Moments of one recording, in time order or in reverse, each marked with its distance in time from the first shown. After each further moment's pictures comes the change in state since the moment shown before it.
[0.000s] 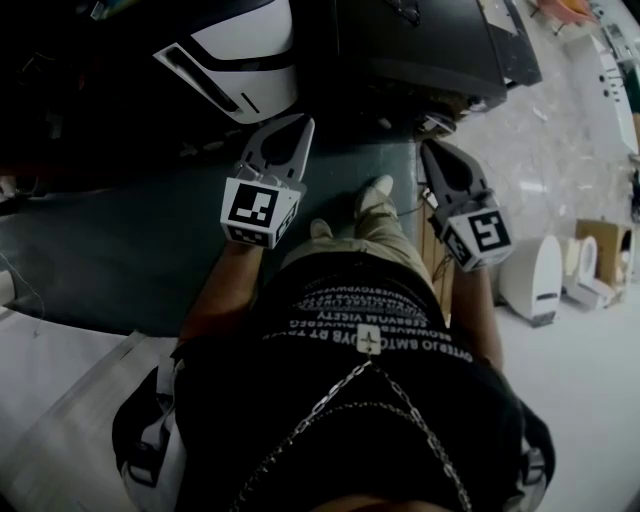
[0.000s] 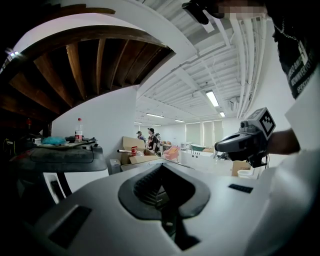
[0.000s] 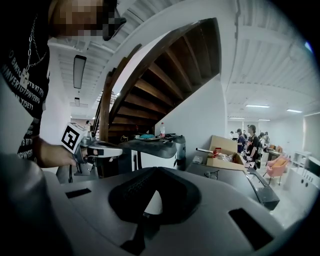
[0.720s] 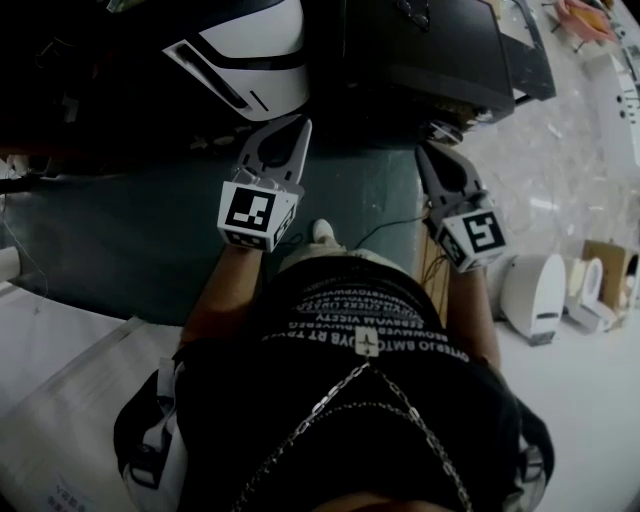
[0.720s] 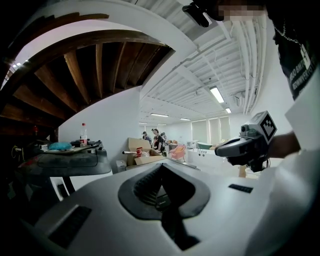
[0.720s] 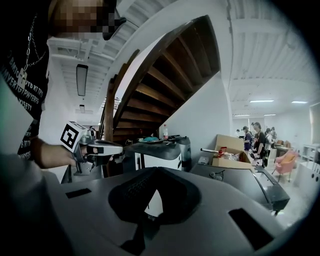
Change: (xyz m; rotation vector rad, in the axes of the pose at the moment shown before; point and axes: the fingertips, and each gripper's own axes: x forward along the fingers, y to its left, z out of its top) left arm 0.004 -0.018 0.014 0.010 0.008 0.085; right arm -0.001 -0.020 -0.007 0.028 -0.032 0.071
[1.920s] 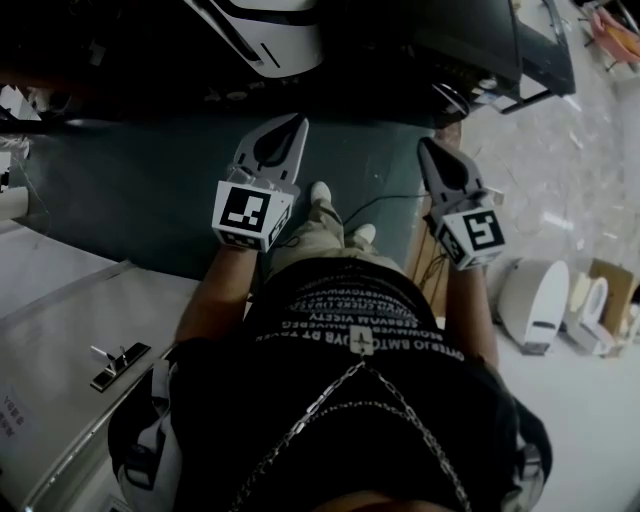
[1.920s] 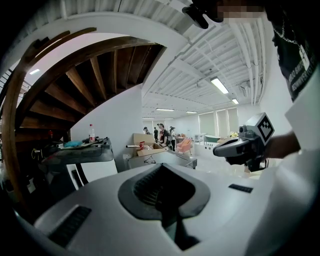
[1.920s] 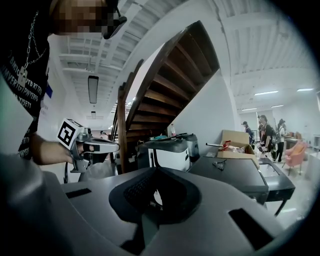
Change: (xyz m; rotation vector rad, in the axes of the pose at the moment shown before) left arm -0.088 -0.161 -0.021 0.021 0.081 0.122; right arm -0.151 0.016 -0.065 0.058 -0.020 0.122
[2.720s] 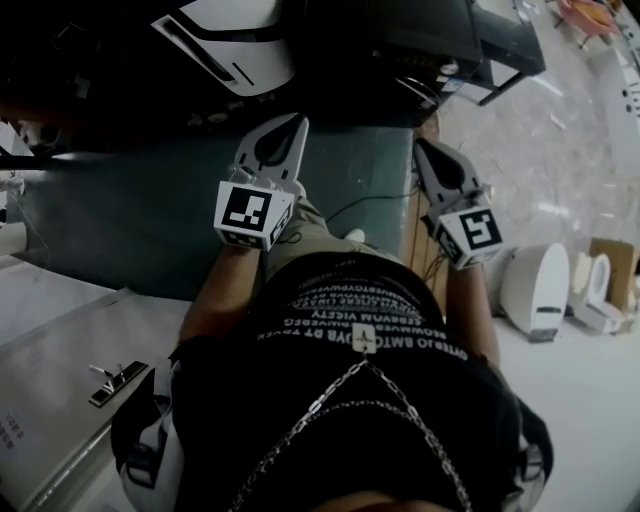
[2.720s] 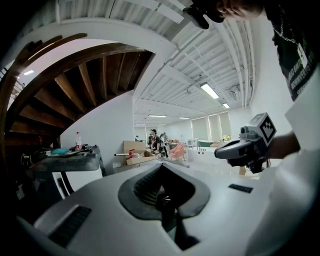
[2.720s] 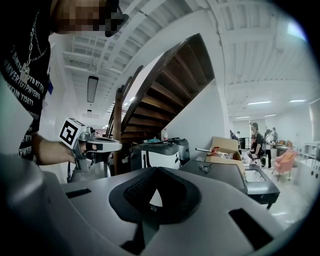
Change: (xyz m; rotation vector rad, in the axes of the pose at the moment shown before) left arm 0.014 -0.081 0.031 0.037 -0.071 -0.069; right arm -0.084 -0.023 0.004 -0.044 -0.039 -0.073
